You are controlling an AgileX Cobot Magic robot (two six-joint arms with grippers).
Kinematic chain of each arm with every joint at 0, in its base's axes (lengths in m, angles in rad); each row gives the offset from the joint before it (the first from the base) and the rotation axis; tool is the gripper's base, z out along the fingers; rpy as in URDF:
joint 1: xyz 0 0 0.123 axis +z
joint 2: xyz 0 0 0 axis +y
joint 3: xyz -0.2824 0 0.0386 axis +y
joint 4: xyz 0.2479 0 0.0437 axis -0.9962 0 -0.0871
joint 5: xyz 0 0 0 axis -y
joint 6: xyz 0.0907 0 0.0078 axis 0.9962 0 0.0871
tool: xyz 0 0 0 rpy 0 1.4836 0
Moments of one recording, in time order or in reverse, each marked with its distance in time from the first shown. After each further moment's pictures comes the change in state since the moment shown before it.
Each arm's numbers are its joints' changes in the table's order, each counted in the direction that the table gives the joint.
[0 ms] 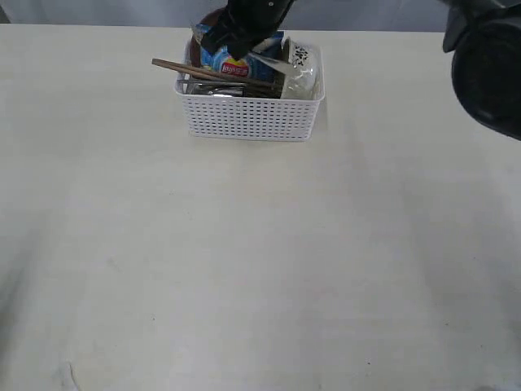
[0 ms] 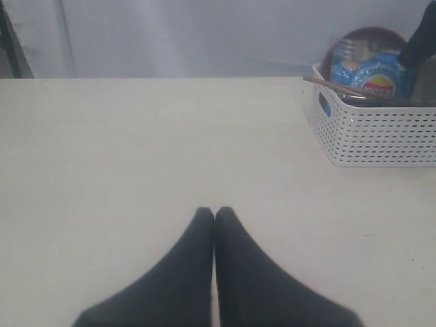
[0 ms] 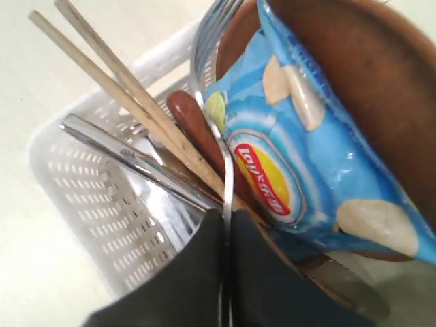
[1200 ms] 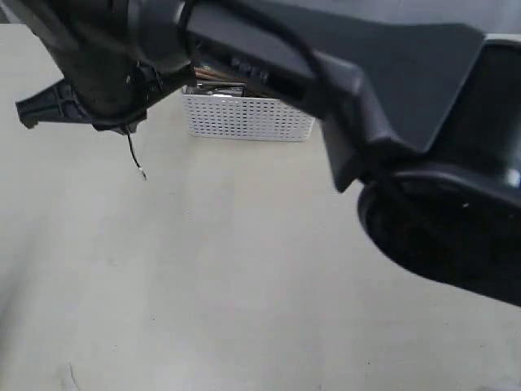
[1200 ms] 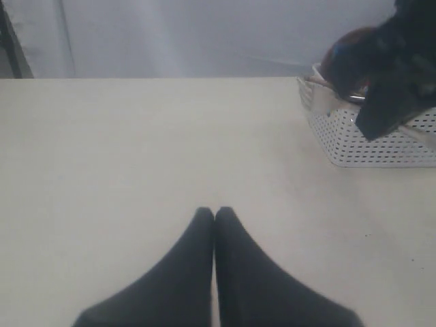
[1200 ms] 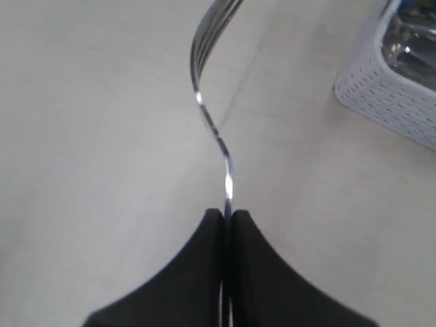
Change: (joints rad) left arm 0.000 0.000 0.000 0.000 0.000 0.000; right arm 0.510 -0.025 0.000 0.461 -0.154 1.122
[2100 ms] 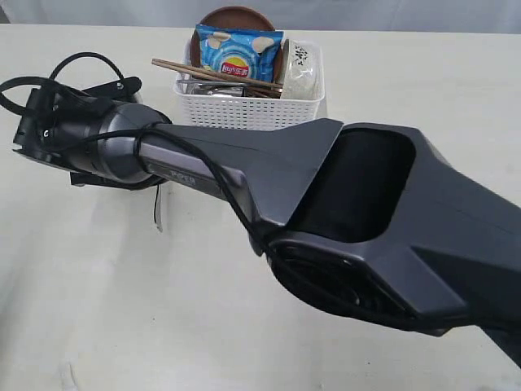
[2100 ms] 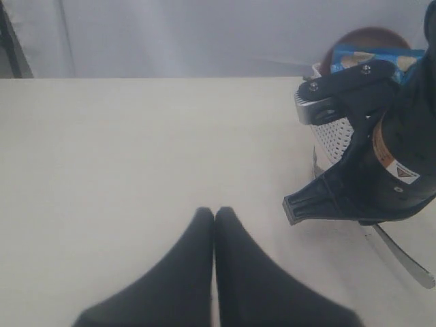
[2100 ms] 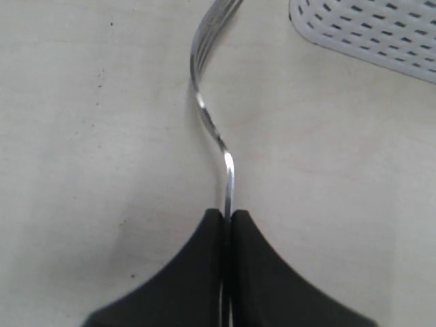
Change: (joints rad) left arm 0.000 0.000 0.000 0.000 0.000 0.000; right arm 0.062 0.237 0.000 0.254 -0.011 0.369
